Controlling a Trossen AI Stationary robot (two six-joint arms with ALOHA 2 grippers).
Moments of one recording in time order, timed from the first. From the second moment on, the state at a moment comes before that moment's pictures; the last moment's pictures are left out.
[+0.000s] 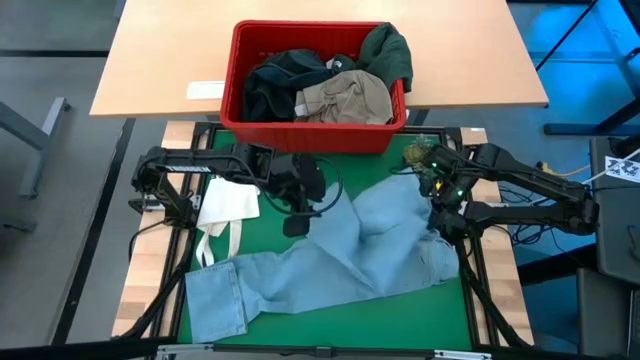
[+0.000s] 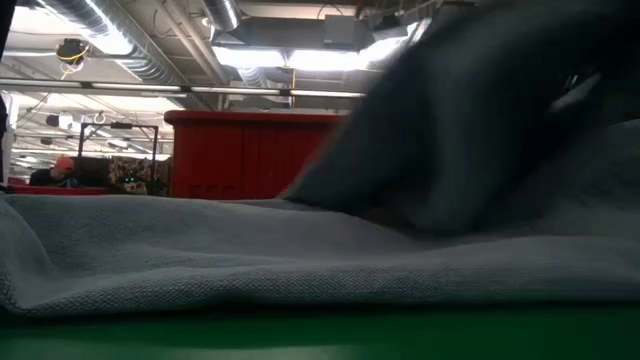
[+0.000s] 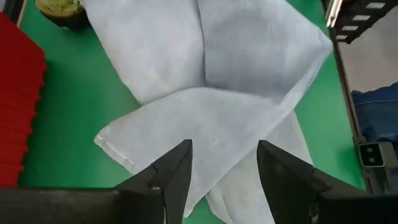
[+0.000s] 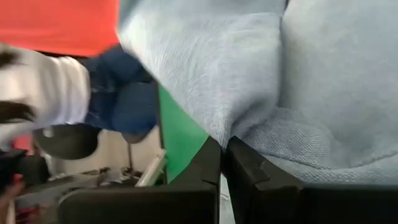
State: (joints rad) left arm -0.06 1.70 1.86 -1.06 0.02 -0.10; right arm -0.70 0.94 0.93 -1.39 -0.79 -0.16
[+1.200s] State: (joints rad) left arm 0.01 1.70 1.16 -0.46 0.09 -0.10; right arm -0.70 0.94 0.93 -1.40 -0.66 -0.16
